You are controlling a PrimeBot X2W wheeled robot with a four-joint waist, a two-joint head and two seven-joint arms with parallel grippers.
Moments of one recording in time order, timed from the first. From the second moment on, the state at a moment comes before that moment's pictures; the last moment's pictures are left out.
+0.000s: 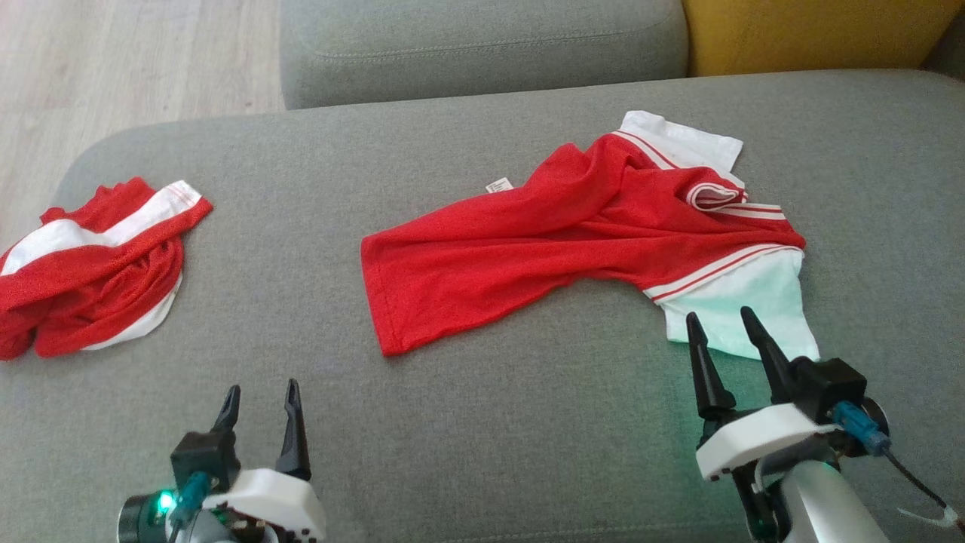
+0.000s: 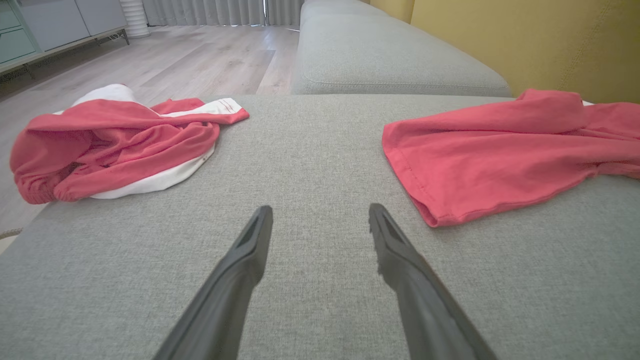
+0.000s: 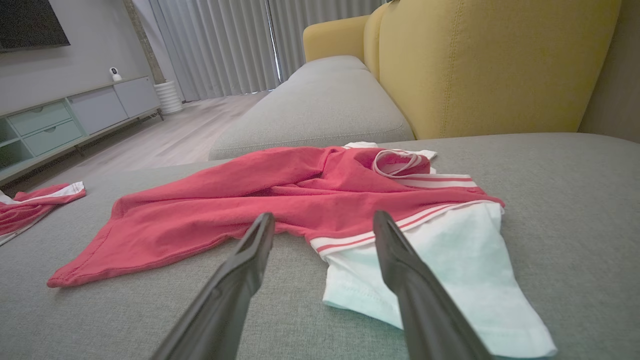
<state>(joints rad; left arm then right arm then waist) 0.02 0.05 -0.13 0.36 -0.12 0.09 -0.26 -0.15 -0.06 0.12 0.49 0.16 0.12 -0.26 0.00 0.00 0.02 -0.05</state>
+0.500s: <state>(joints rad) -0.01 0.05 -0.17 0.35 -0.17 0.09 -0.26 -0.16 -0.05 0.12 0.45 0.16 0.12 -0.26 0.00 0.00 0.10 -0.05</state>
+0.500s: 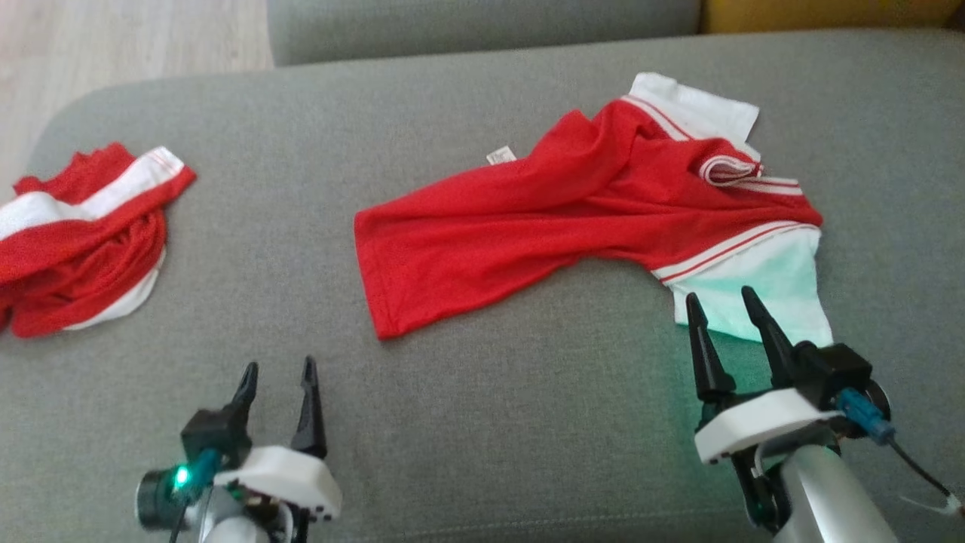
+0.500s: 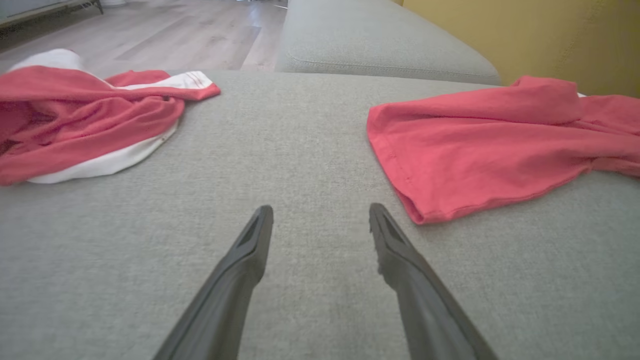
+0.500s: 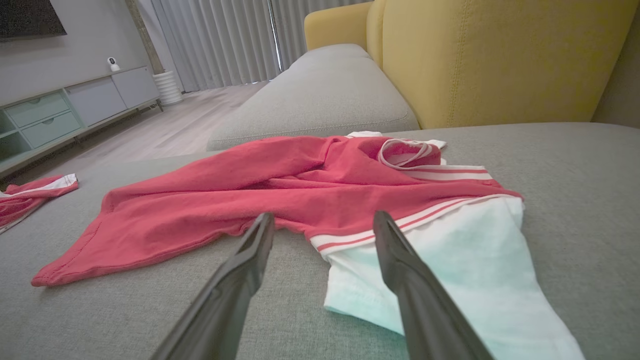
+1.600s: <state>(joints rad) -0.29 0.05 -0.30 0.59 -0.35 0.07 -0.28 -0.28 -0.05 0.00 0.41 0.15 0.12 -0.26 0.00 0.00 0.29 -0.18</state>
